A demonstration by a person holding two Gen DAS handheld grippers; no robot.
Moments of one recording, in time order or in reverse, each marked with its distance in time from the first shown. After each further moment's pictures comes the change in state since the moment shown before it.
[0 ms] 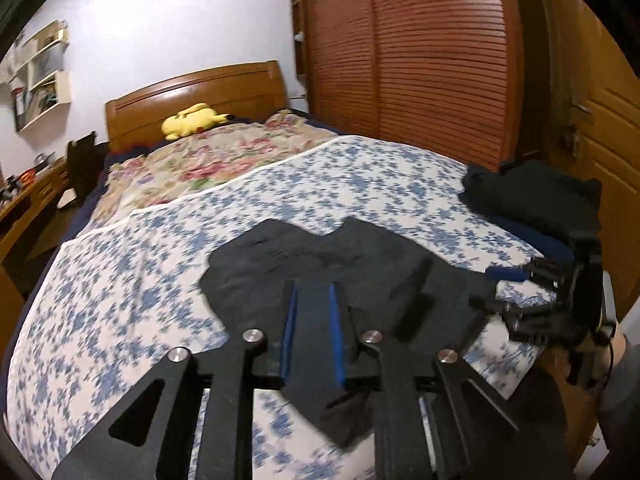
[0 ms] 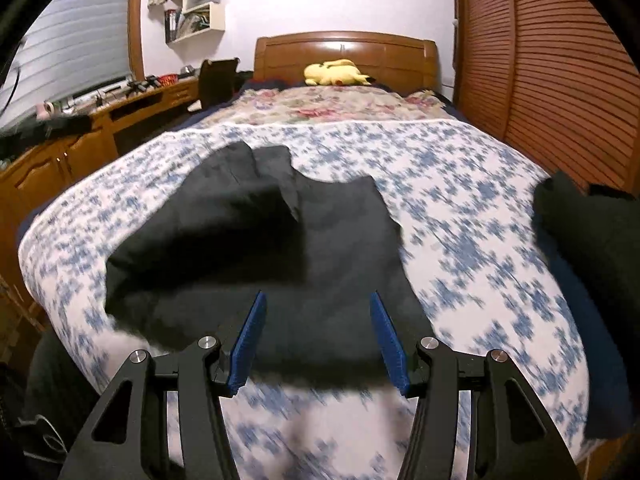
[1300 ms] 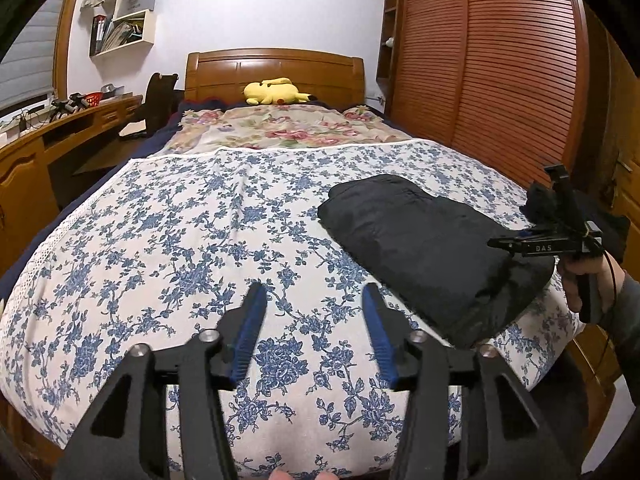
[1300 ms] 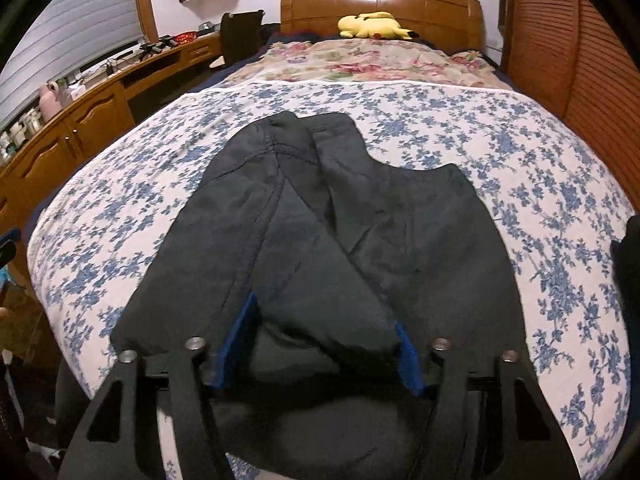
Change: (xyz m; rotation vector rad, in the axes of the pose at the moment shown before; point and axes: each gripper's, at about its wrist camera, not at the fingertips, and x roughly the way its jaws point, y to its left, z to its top) left arm -0.049 0.135 -0.121 -0.239 -0.010 0.103; right arm 0.102 0.045 0.066 -0.022 0.221 0.125
